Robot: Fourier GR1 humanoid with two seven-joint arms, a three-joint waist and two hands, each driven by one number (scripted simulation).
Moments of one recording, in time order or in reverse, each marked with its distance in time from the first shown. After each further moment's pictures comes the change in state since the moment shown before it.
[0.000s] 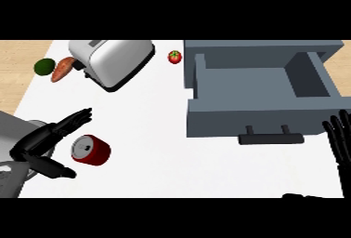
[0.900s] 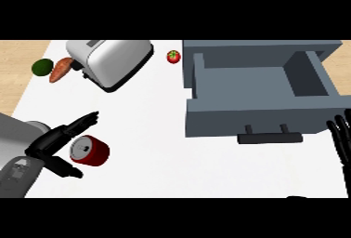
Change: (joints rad) left arm -0.128 0.012 -0.151 0.337 -0.050 0.149 -0.202; right arm -0.002 -0.001 -0.010 -0.035 -0.018 0.008 0.028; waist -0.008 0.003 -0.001
